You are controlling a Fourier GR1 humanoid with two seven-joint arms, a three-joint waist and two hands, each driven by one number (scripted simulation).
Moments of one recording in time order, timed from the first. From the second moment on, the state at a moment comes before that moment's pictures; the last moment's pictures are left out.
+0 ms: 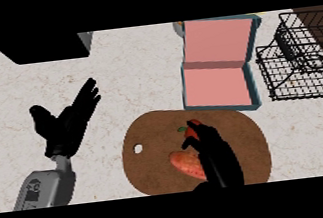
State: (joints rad) left arm -0.20 0.13 -0.06 -1.46 0.15 -0.04 0.24; right arm 0.03 -0.04 0.60 -1.49 1.09 -0.27 0.33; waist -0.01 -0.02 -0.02
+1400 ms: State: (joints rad) left arm -0.12 0.14 -0.04 -1.52 0.14 -0.03 0.23; right arm 0.36 -0.86 -0.57 -1.71 0.03 0.09 0.00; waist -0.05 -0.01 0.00
